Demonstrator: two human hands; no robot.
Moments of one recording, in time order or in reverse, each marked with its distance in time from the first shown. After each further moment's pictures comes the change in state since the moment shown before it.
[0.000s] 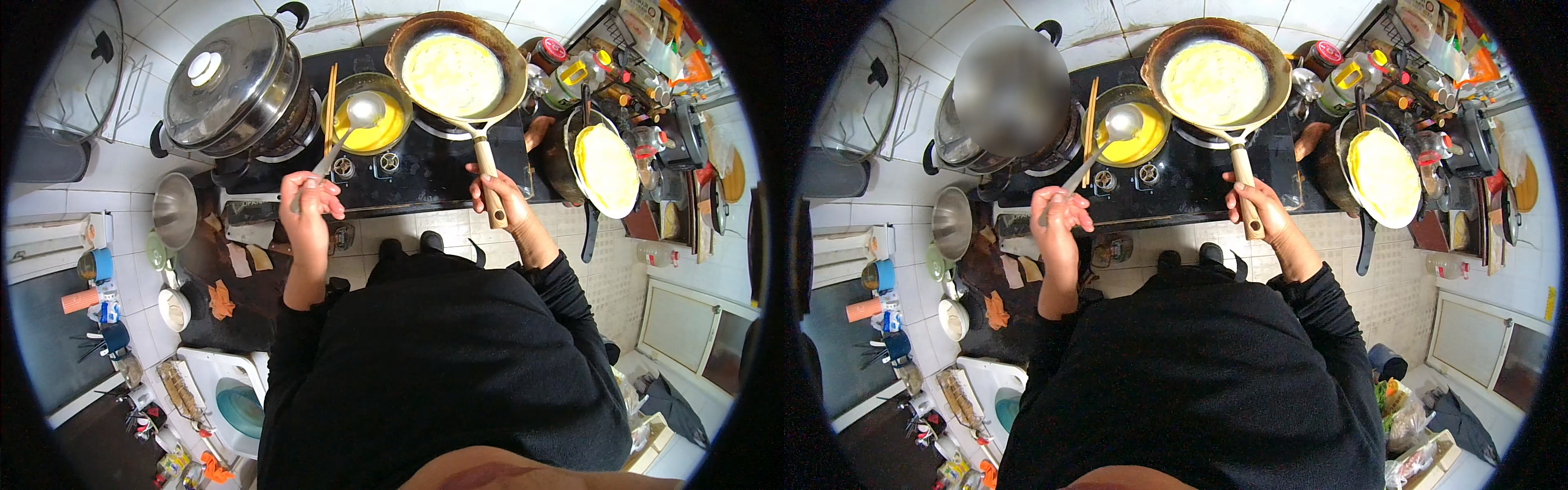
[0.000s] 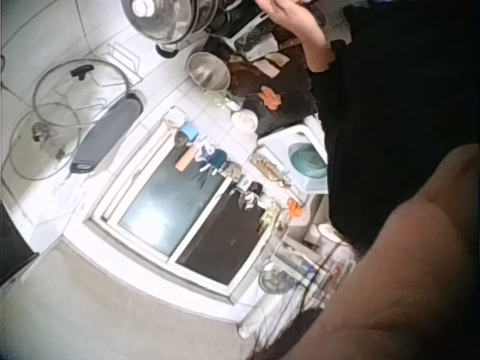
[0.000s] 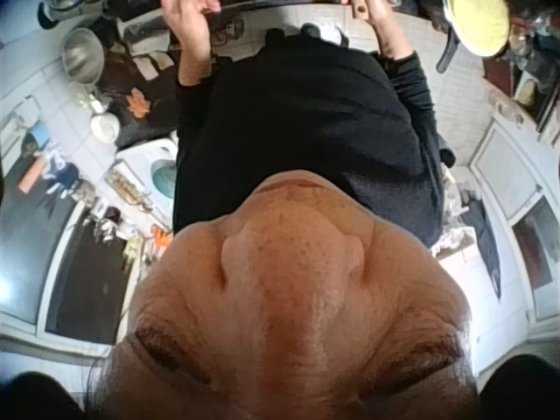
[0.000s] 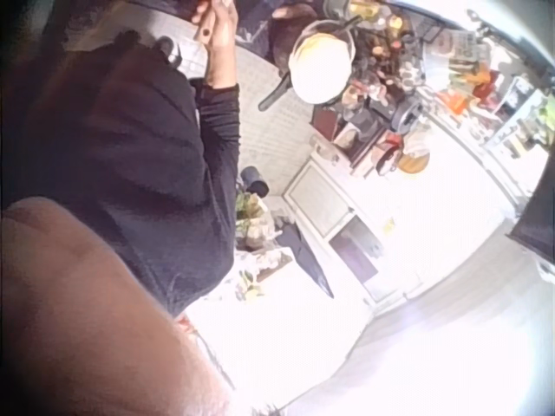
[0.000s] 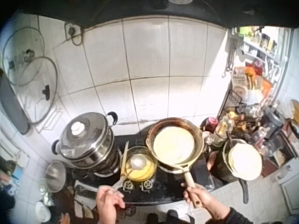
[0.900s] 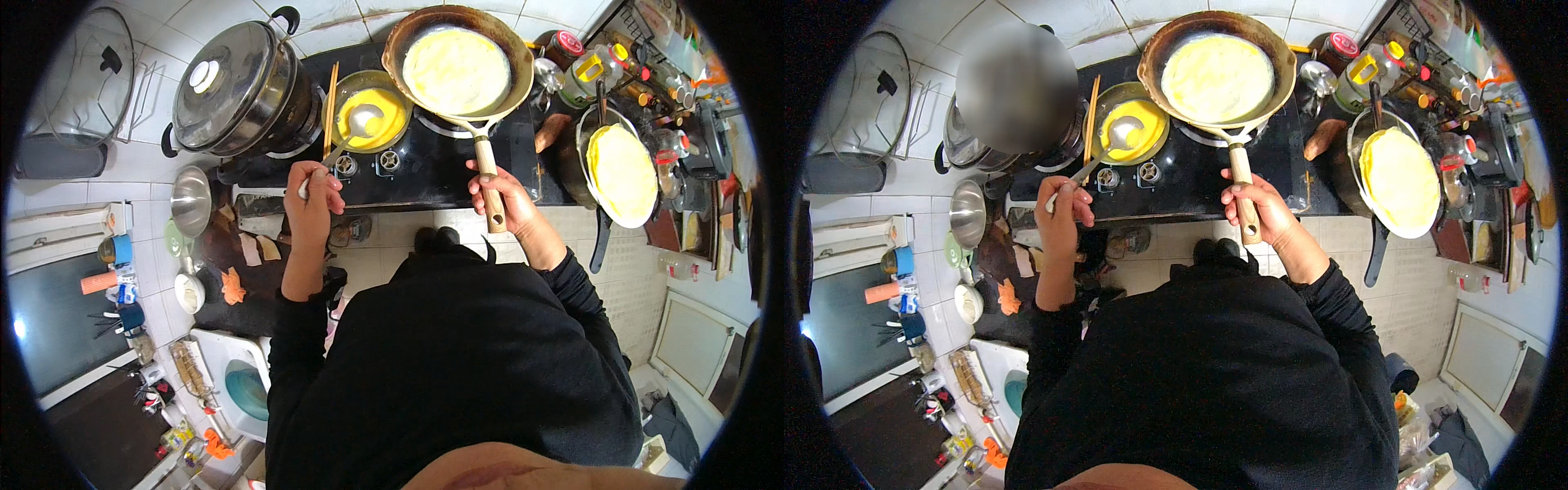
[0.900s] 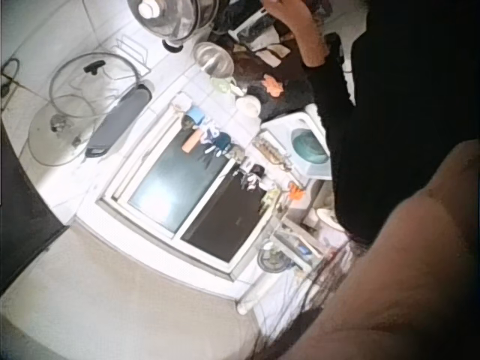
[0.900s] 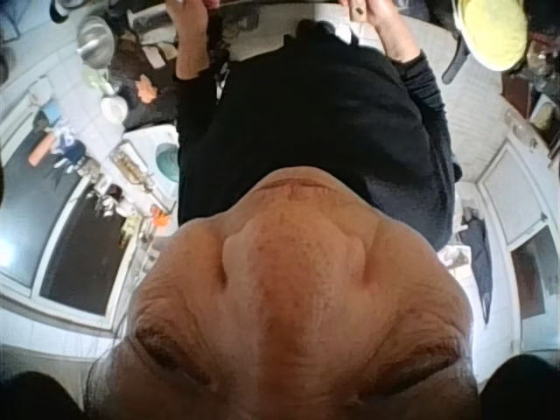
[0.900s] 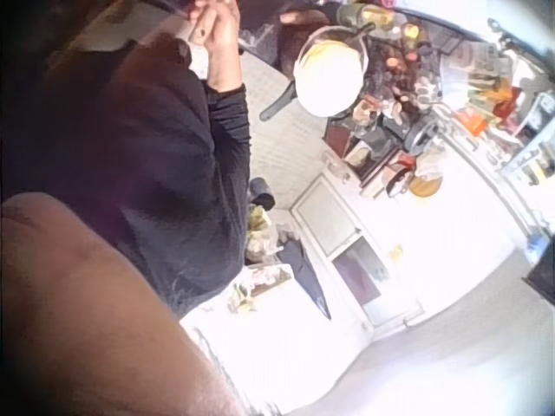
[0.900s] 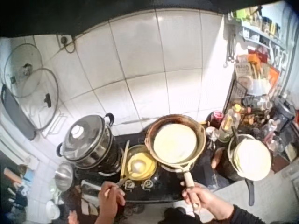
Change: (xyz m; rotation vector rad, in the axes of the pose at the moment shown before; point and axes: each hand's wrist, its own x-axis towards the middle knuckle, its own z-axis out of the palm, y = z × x) left_hand 0.004 0.010 0.029 0.308 -0.011 -0.057; right_hand 0.004 -0.013 -0.012 0.178 -0.070 0.115
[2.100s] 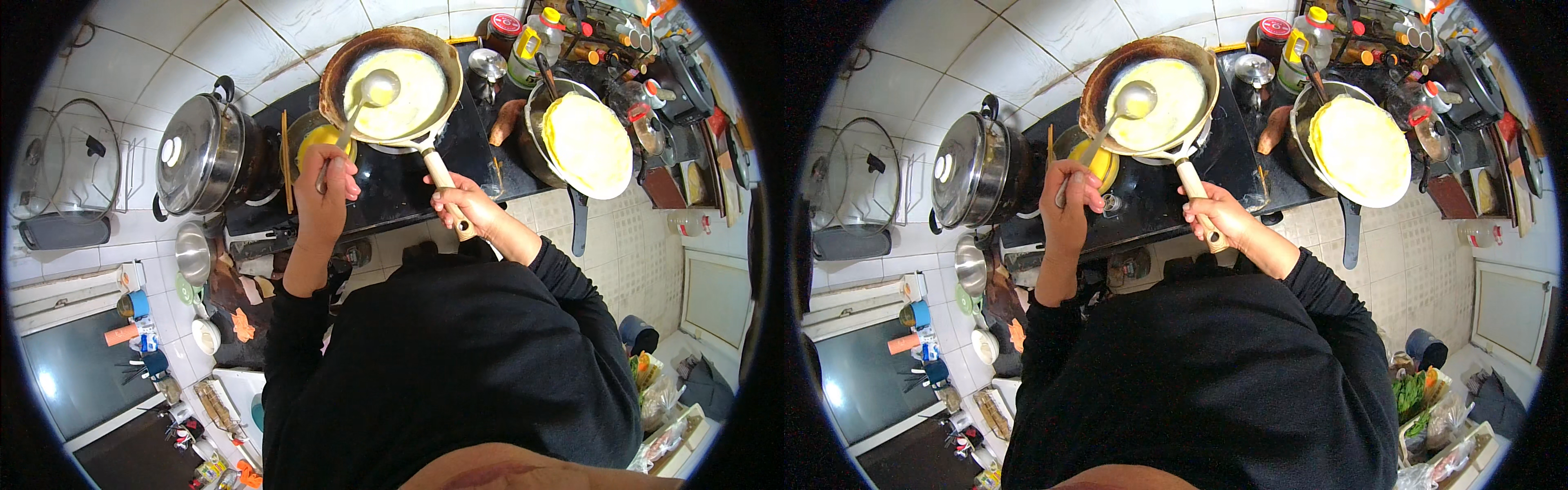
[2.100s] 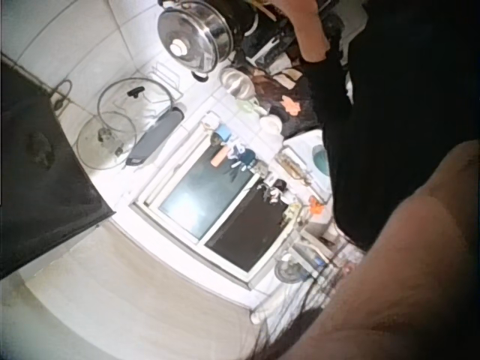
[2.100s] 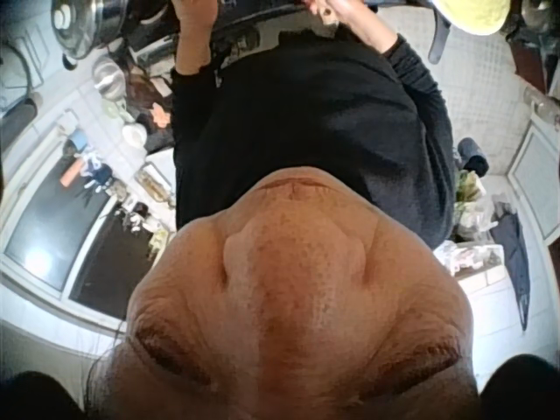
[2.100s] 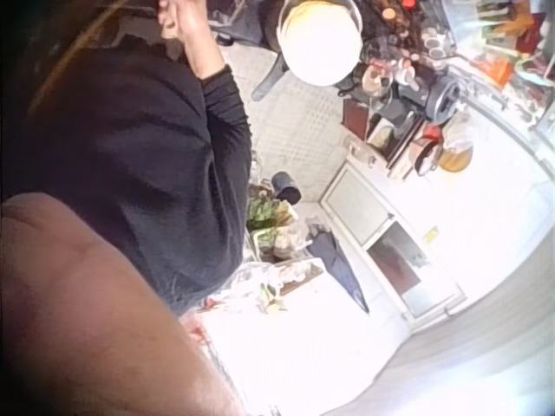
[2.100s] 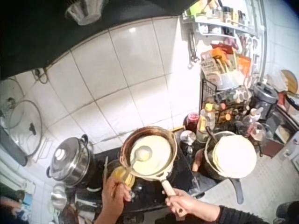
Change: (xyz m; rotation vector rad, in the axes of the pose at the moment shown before) left_hand 0.013 0.052 0.123 0.103 -0.333 0.303; right_hand -0.019 -0.009 -0.019 -0.025 -0.011 -0.013
